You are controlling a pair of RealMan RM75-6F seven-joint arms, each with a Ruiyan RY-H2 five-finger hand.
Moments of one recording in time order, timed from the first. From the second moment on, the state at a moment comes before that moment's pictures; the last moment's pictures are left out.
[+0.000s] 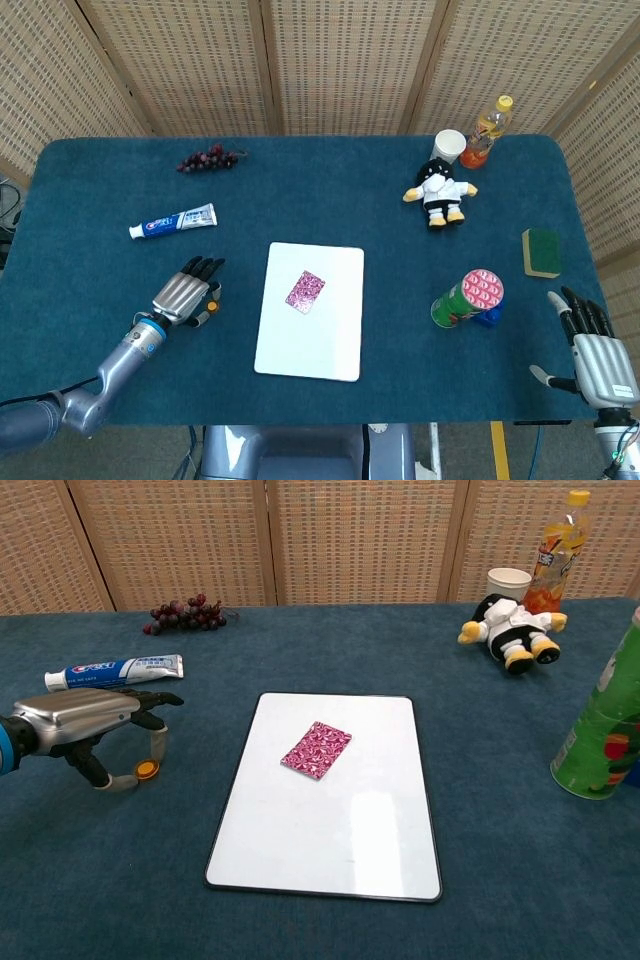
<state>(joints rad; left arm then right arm) -0.68 -1.55 0.00 -1.21 1.33 0.88 0.11 0.08 -1.04 0.05 -1.74 -1.44 1.41 0.02</state>
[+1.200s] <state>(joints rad) -0.98 -1.81 -0.22 -1.10 1.09 0.71 0.33 0.08 -1.04 0.05 -1.74 -1.43 1.40 0.05</state>
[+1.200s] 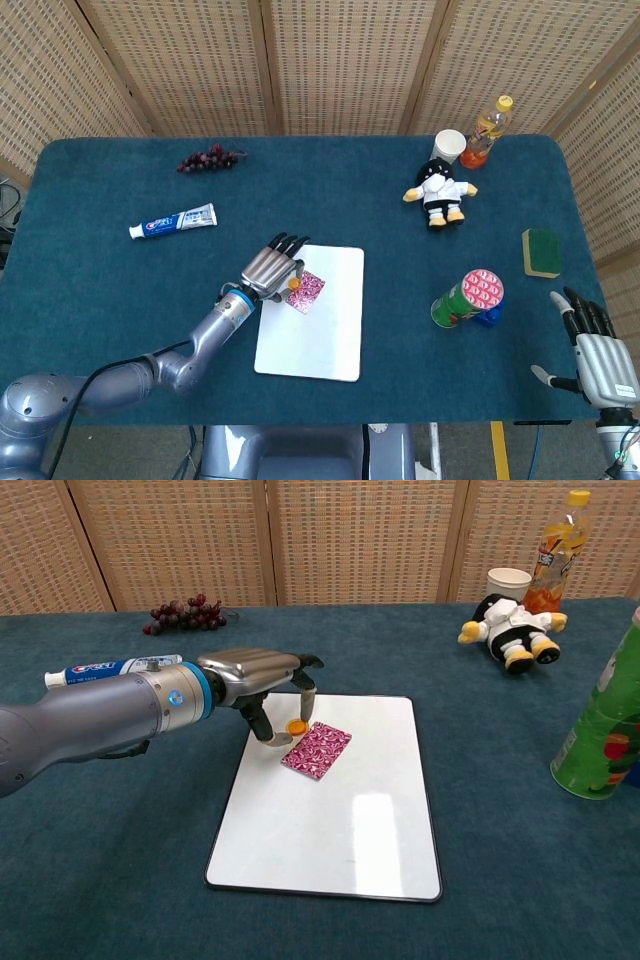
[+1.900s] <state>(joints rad) -1.00 -1.85 -0.22 -1.09 1.10 0.72 0.29 0.08 -1.03 0.05 -1.73 -1.44 1.40 0.06</state>
